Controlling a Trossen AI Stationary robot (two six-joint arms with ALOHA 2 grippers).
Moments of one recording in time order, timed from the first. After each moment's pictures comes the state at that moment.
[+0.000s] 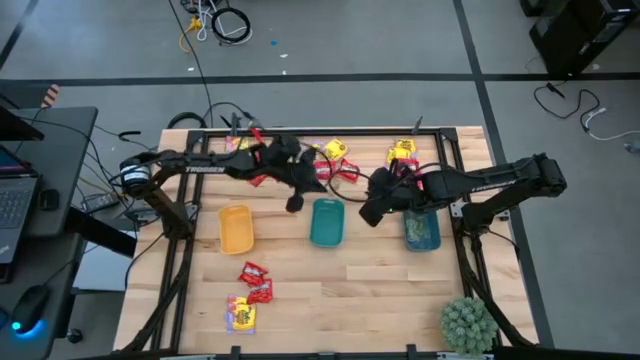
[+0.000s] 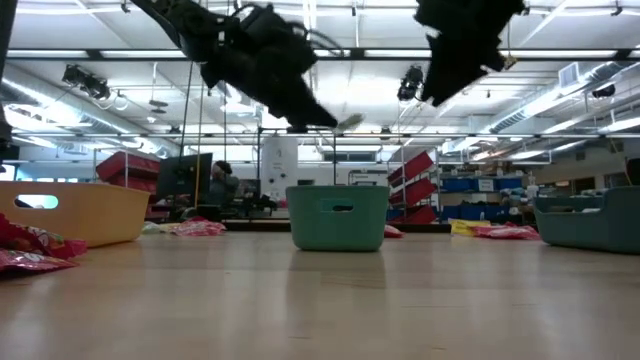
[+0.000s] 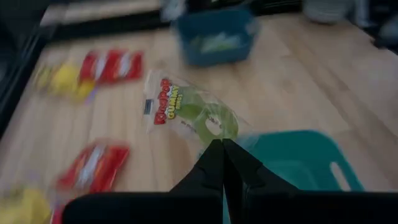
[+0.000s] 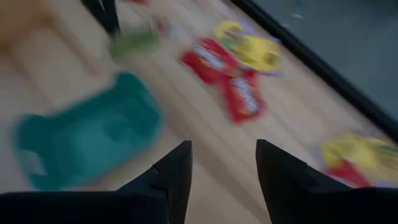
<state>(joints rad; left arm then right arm) 0.33 1.60 1.05 0.00 0.44 0.36 0.11 1.35 1.14 -0.83 0.55 0.66</state>
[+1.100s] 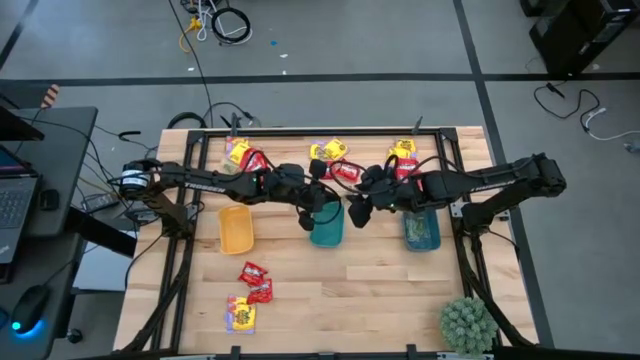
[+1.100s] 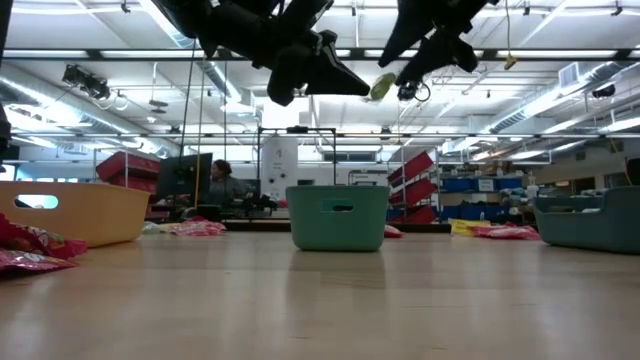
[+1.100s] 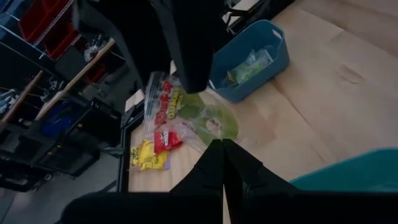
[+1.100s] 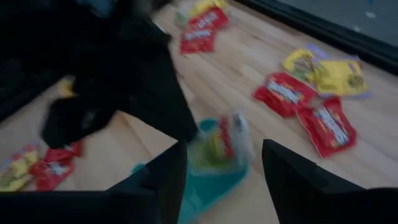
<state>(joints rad) 0.08 1.60 1.04 0.19 -0.01 0.71 0.11 1.36 1.14 -0.55 0.45 0.71</state>
